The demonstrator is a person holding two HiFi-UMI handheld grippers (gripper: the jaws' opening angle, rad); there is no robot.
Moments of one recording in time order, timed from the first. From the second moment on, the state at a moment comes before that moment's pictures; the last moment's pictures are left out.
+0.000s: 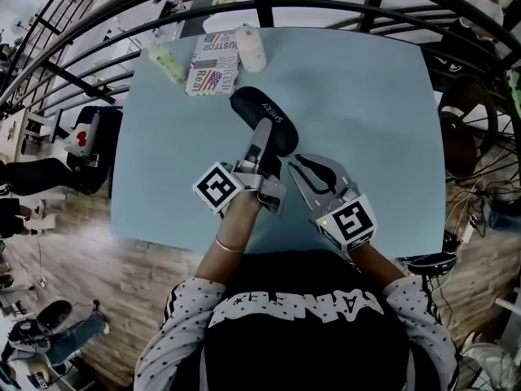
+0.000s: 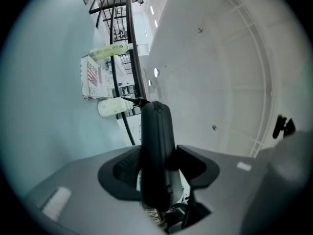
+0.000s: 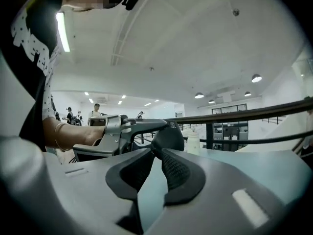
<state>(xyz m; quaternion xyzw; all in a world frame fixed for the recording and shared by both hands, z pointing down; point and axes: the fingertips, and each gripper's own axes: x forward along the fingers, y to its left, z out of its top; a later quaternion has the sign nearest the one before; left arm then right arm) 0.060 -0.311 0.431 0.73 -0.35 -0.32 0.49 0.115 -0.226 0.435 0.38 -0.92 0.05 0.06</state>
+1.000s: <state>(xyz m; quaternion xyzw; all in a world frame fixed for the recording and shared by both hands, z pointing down) 0.080 -0.282 0.394 0.76 -0.38 -0.30 0.43 0.120 -0.203 0.418 0.38 -0.92 -0.02 0.08</state>
